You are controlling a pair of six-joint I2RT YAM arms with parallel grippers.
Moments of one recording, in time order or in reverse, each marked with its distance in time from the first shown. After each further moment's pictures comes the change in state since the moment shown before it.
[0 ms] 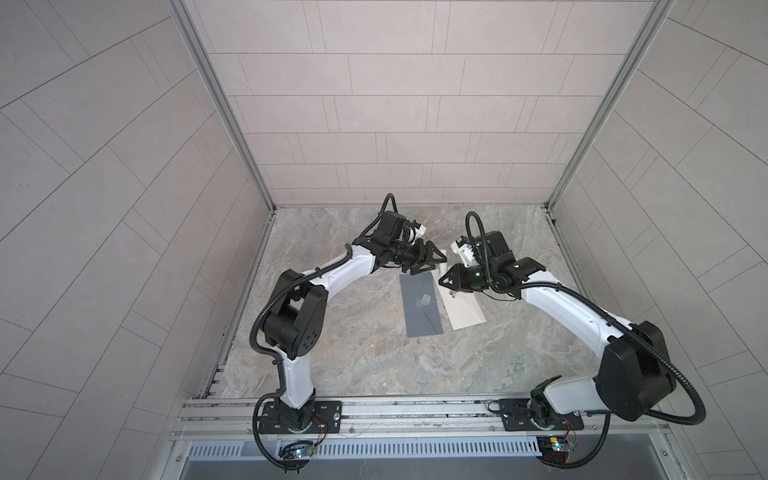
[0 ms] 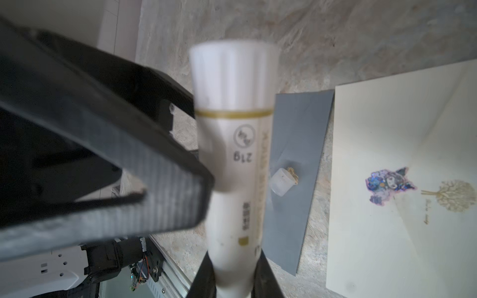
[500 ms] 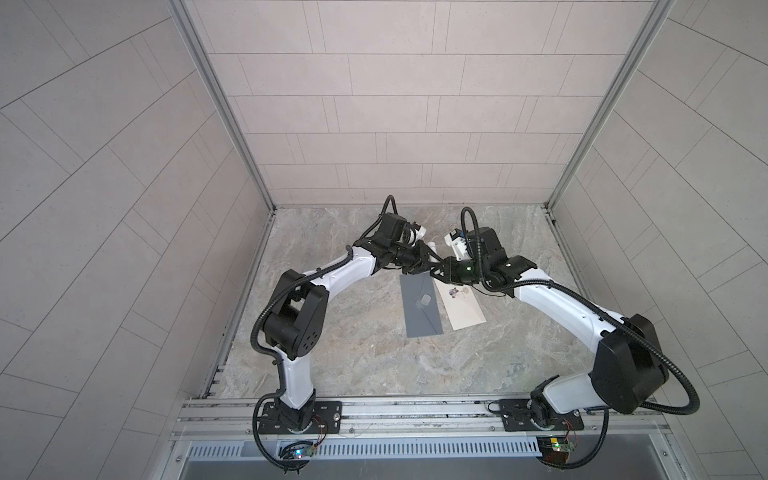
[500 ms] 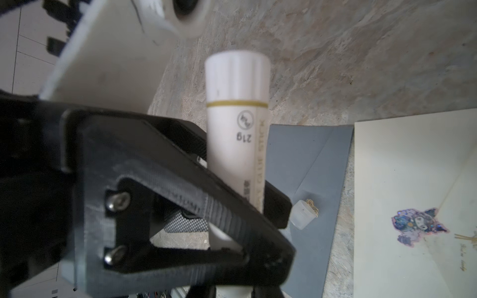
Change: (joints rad) left arm -0.005 -0.003 -0.014 0.003 -0.019 0.018; right arm 0.046 0.039 0.029 0.095 0.062 0.074
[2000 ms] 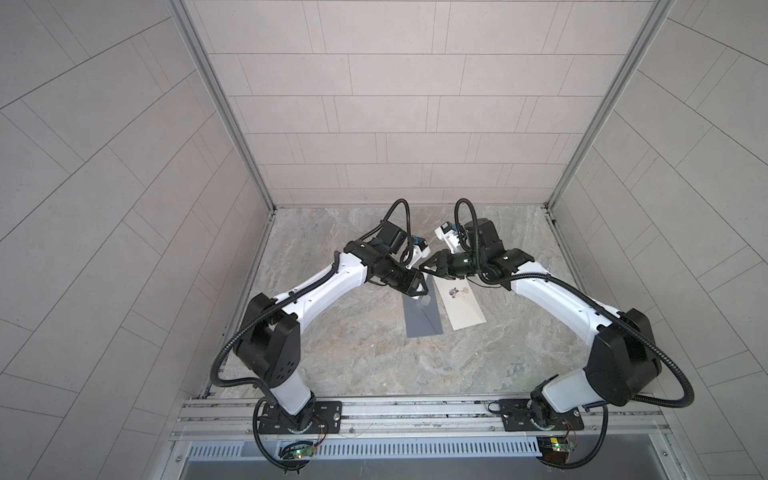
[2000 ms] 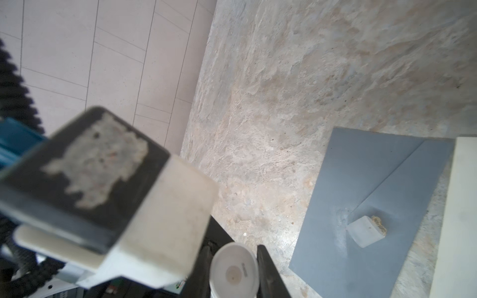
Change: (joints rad) left arm -0.064 -0.208 -0.022 -0.500 -0.217 0.686; right arm -0.004 0.042 0.073 0.047 -0.195 0.038
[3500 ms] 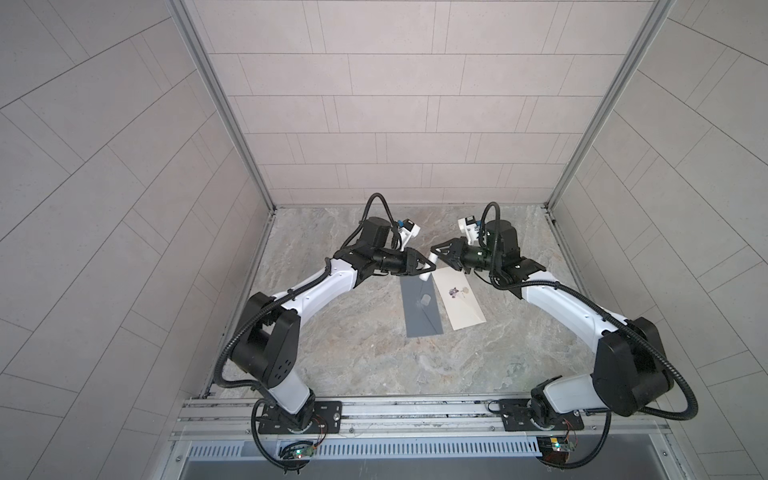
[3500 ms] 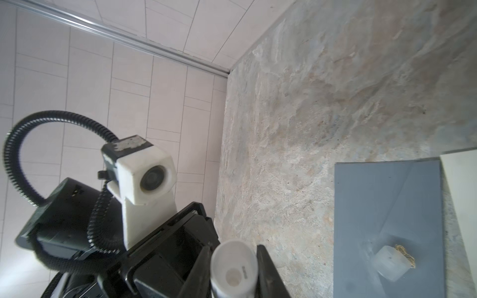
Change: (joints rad) left arm 0.117 -0.026 -0.205 0.681 0.279 -0.531; right arm -0.102 -0.067 -0.158 0.394 -0.036 0.381
